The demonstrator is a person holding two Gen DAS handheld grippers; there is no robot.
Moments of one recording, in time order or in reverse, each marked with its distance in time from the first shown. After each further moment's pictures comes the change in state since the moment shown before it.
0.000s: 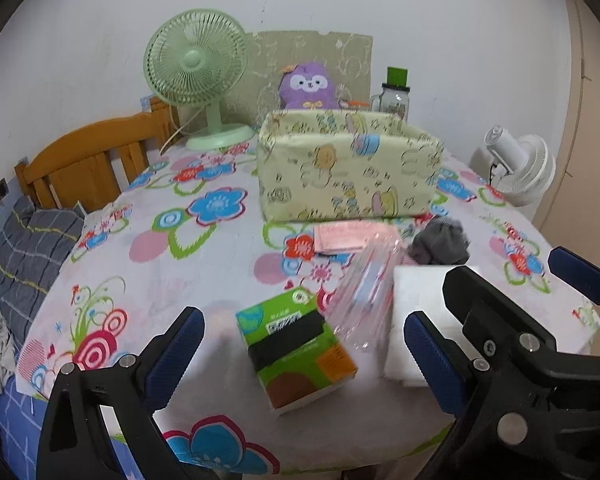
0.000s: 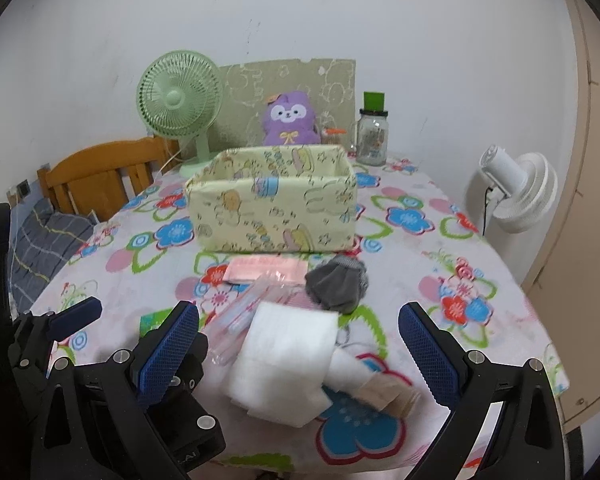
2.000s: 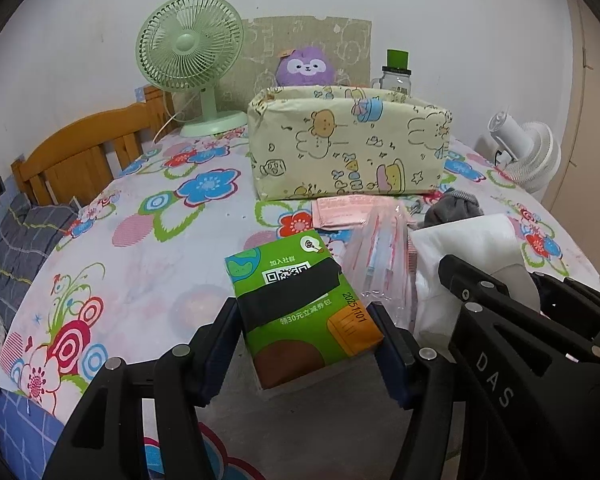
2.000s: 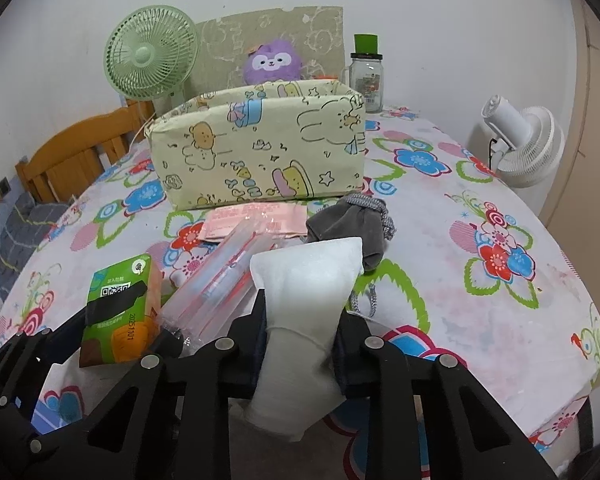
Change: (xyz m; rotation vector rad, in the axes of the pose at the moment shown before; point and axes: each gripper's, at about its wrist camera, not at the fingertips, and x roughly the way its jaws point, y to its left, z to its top) left arm 0.024 -0.007 -0.011 0.015 0.011 0.003; right arm 0.056 -0.001 -0.018 0.078 0.109 -0.041
